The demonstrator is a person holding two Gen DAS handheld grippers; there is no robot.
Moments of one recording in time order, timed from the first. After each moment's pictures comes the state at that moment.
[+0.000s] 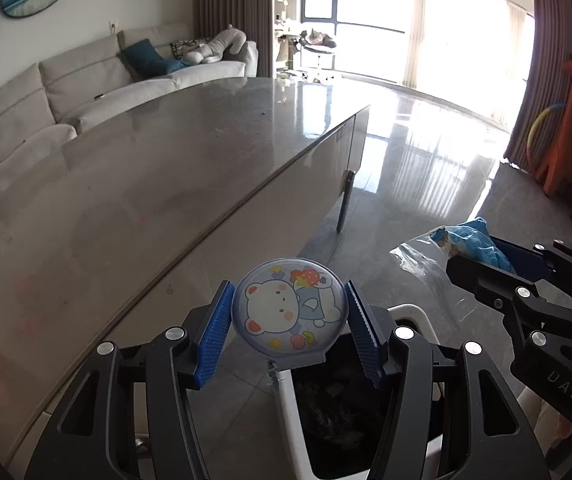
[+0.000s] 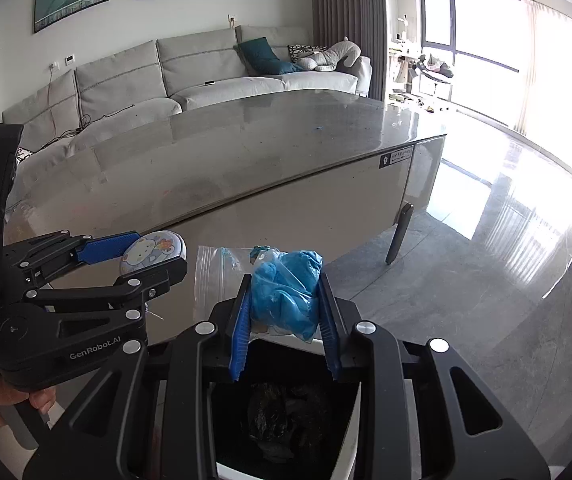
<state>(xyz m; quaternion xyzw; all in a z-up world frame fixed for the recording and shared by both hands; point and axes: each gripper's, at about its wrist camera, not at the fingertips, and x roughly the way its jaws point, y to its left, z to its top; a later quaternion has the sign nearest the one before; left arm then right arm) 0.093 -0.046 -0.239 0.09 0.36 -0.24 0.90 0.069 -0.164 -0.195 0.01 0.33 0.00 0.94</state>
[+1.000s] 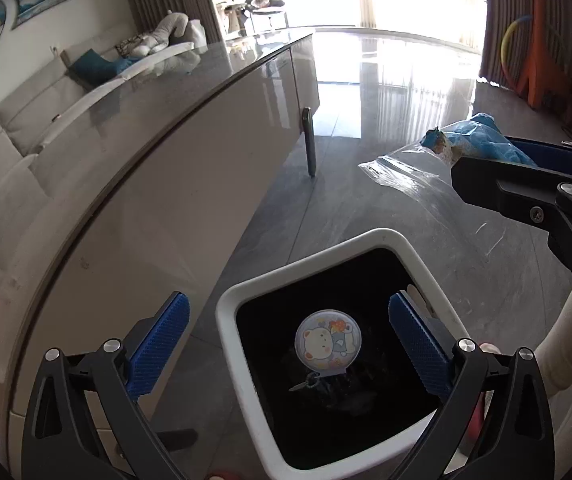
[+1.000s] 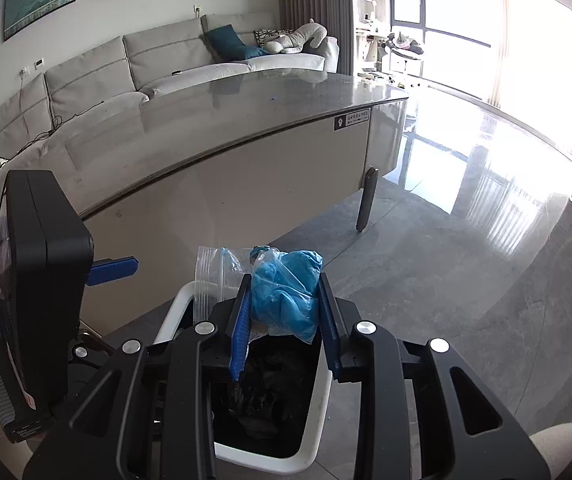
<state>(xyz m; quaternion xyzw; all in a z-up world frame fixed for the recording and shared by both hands) 0.063 -0.117 -0.297 0.22 0.39 -0.27 0.86 0.034 -0.187 -0.220 0.03 0.35 -0.05 0.93</state>
